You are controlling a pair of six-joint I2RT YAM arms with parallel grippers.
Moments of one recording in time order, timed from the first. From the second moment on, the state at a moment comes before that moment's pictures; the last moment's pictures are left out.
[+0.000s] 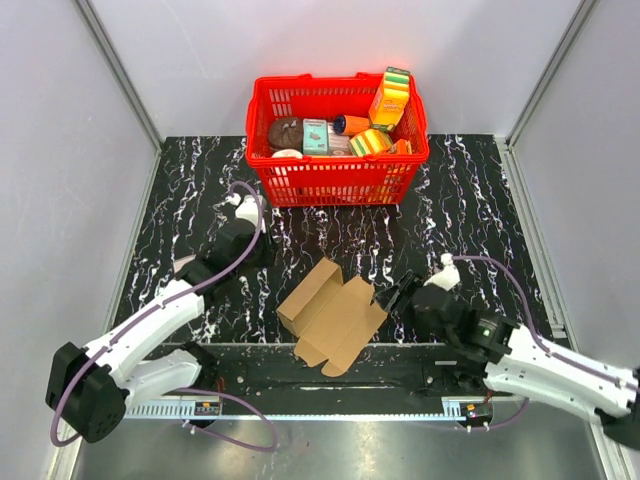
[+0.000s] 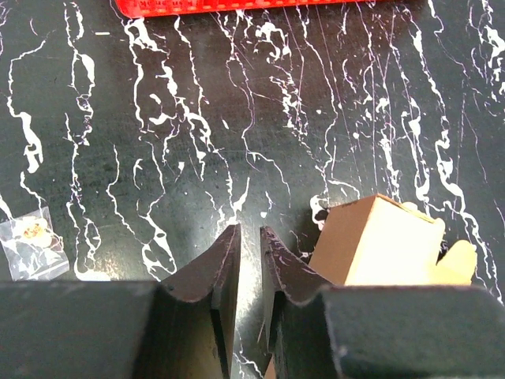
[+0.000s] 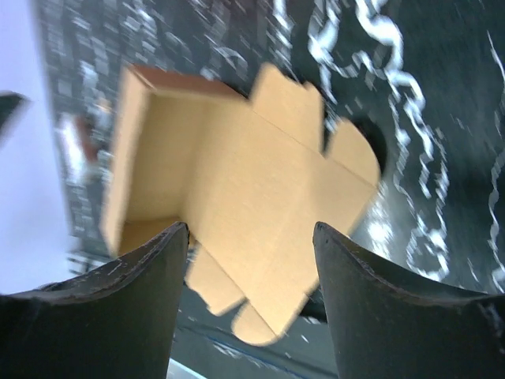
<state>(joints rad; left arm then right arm) -0.58 1.02 0.70 -0.23 -0.16 -0.40 0.99 0.55 0.44 -0.44 0.39 1.22</state>
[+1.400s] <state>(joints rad) -0.58 0.88 0.69 -0.31 -0.06 -0.39 1.67 1.26 0.31 -0.09 0.83 2.04</state>
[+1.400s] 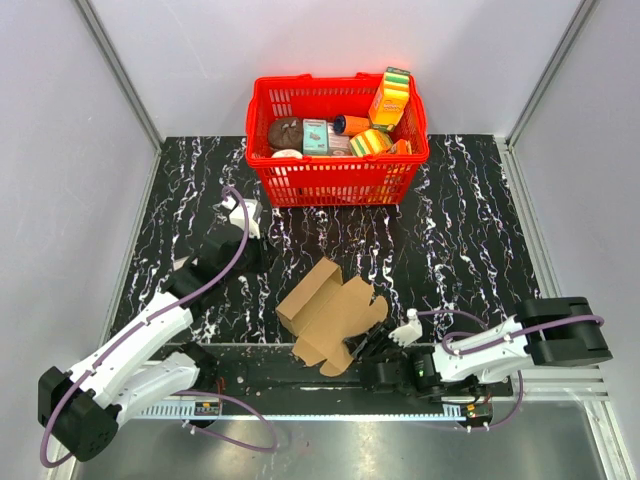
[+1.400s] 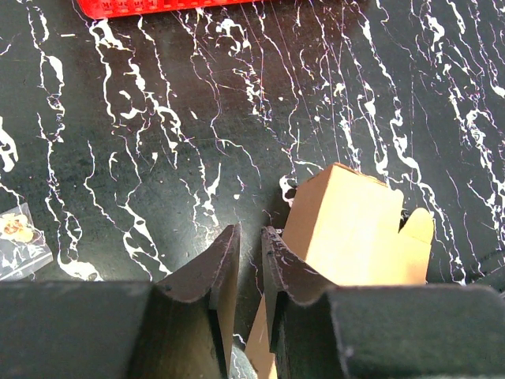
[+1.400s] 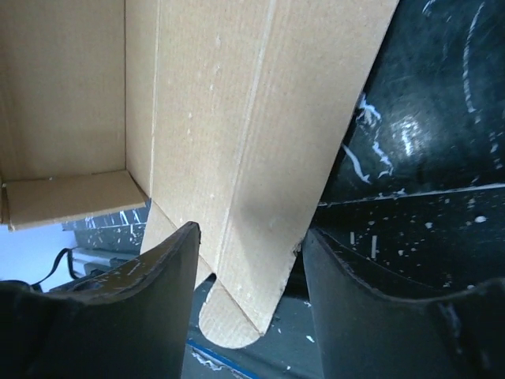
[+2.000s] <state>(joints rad) -0.58 0.89 0.68 -0.31 -0.06 -0.39 1.71 1.31 0.30 0.07 0.87 2.05</state>
